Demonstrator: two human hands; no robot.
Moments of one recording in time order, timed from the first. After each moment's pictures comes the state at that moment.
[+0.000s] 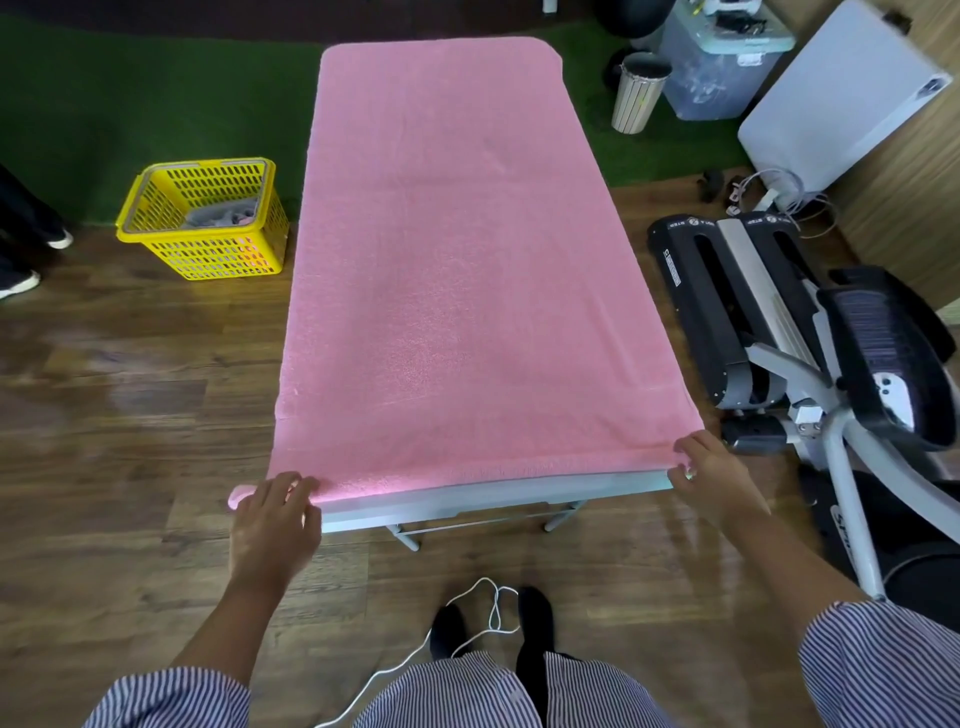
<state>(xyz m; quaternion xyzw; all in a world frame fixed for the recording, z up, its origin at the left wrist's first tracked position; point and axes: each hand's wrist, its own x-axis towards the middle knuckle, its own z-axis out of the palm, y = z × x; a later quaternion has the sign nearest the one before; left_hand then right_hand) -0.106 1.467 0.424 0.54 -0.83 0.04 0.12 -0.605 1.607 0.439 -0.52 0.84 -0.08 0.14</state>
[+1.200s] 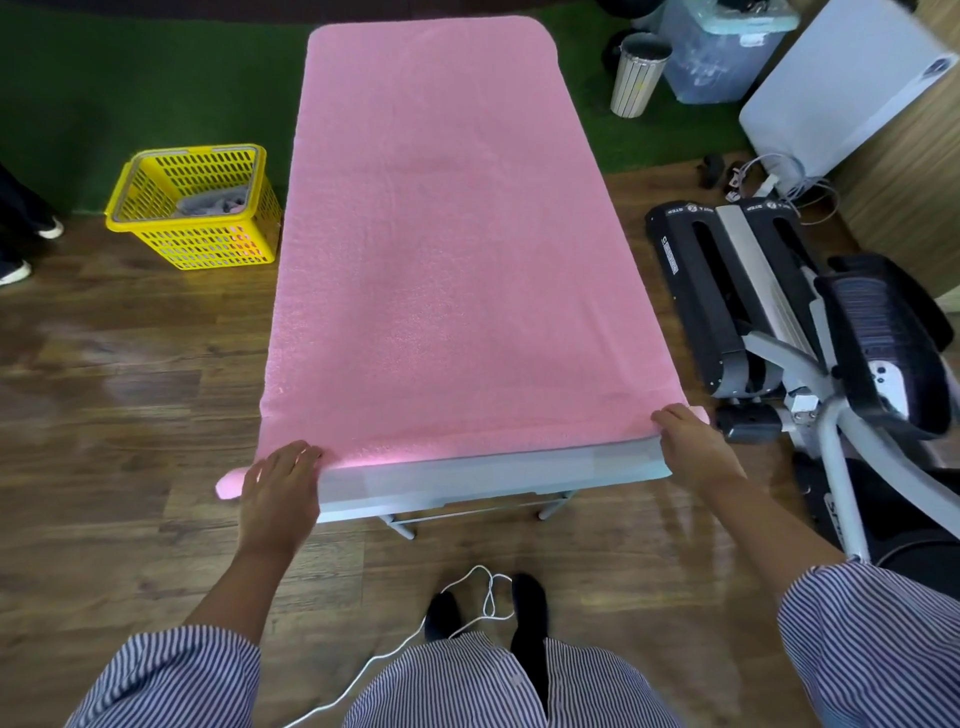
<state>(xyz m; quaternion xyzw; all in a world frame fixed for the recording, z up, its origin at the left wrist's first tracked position) -0.134 1.456 0.430 0.55 -0.83 0.00 0.11 -0.610 1.579 0.449 -0.55 0.82 -0.01 0.17</state>
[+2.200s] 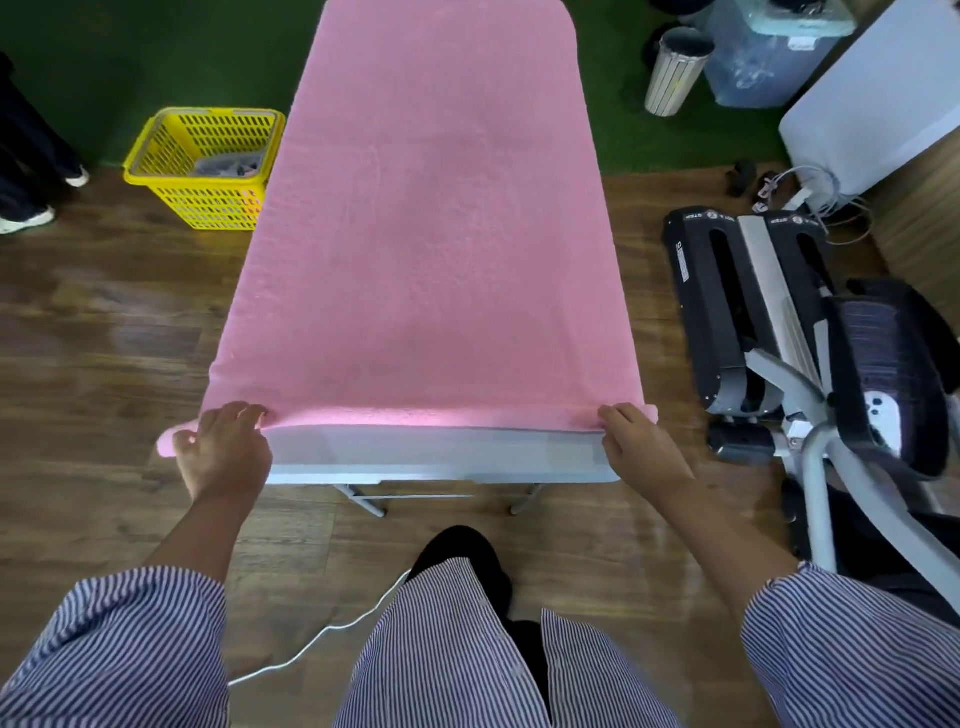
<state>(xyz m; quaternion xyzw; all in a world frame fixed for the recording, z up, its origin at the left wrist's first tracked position) -0.185 1.470 0.446 0.71 -0.70 0.04 0.05 -0.636 1.582 0.440 -0.66 0.73 -0.08 0.13</state>
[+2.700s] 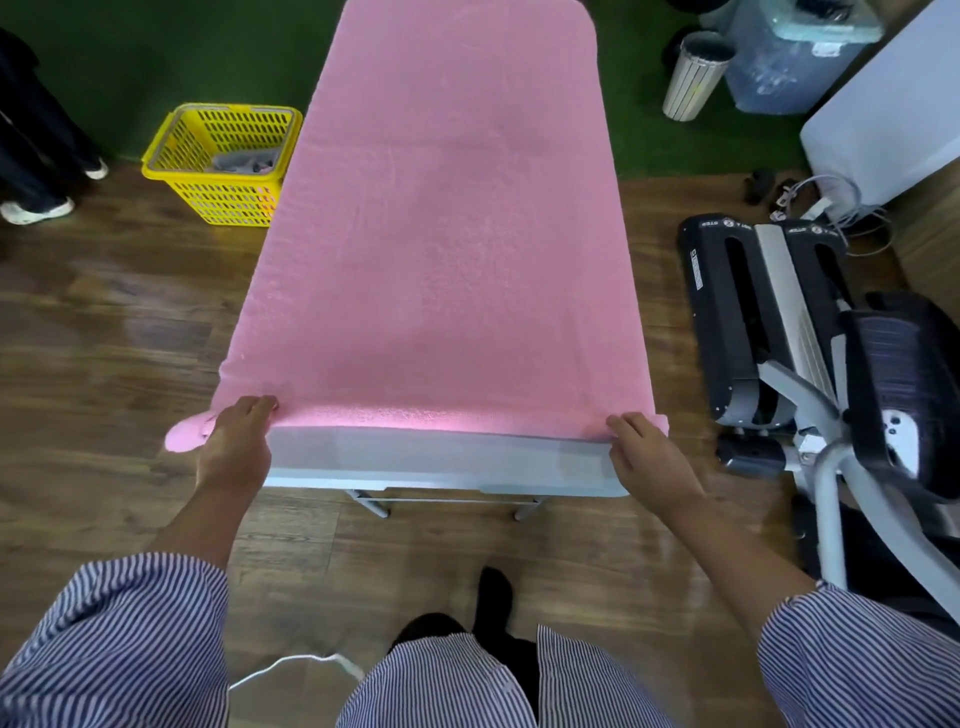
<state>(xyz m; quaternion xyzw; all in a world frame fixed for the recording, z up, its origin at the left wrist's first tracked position) -0.168 1.451 0.435 0.67 -0.74 -0.07 0.08 -0.640 1.577 0.436 -0.67 0.72 -0.10 0.15</state>
